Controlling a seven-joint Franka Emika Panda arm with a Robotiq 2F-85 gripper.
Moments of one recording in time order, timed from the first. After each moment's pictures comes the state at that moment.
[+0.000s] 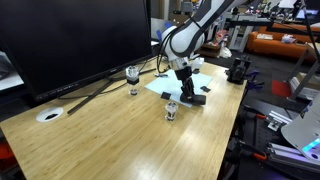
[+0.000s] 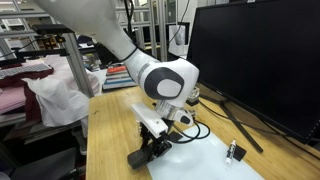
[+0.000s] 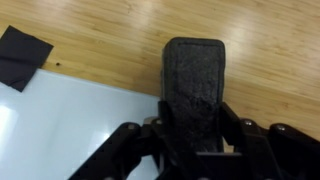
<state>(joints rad) 0.01 0.50 0.05 -2.04 0.02 2.03 -0.21</state>
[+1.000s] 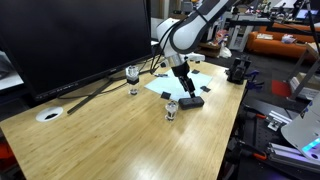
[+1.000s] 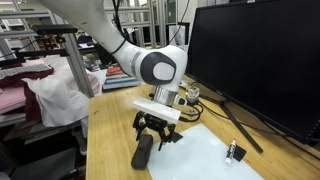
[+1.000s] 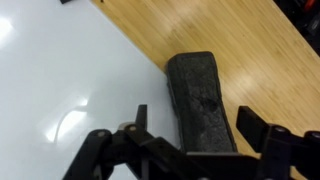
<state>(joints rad) 0.01 0.44 0.12 -2.04 -0.12 2.02 -0.62</state>
